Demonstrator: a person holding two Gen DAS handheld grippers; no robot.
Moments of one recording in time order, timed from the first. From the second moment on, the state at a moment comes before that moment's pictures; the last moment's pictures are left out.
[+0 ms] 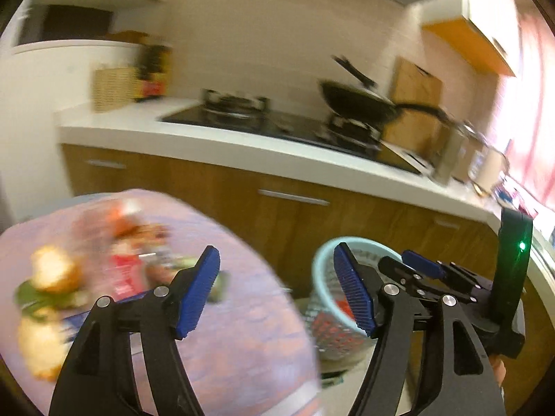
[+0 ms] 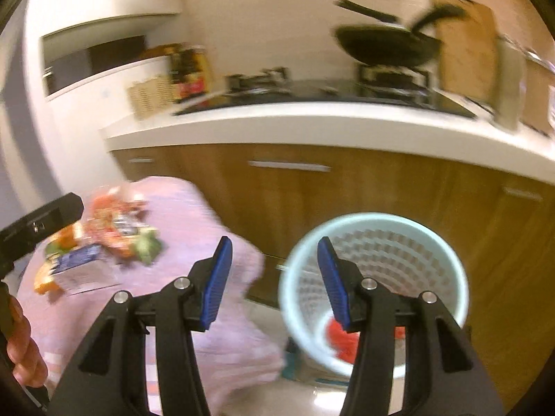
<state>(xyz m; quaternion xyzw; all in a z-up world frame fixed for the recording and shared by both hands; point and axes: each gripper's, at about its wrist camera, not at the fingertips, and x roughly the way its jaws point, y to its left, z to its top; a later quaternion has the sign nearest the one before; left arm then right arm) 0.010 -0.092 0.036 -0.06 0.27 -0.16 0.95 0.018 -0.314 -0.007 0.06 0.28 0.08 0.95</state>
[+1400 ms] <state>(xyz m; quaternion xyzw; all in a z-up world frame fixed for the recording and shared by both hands) -0.014 0.149 -0.077 -0.28 0.39 0.03 0.88 0.095 -0.128 -0.037 -0.01 0.30 0.24 0.92</state>
